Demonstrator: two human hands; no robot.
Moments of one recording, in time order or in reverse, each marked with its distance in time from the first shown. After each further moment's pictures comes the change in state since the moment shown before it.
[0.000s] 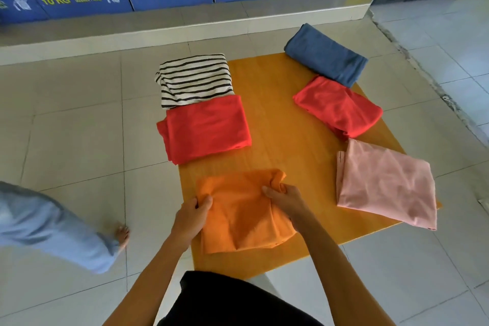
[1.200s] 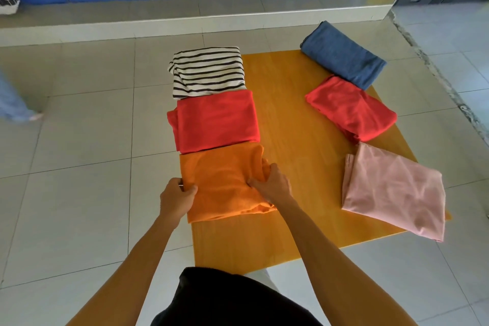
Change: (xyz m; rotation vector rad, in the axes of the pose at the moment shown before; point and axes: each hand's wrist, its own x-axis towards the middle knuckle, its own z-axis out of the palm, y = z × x) left_hand 0.026 -0.013 -0.026 -0.034 0.251 -0.005; right_hand 0.032 -0.022 0.041 -0.600 0.120 -0.130
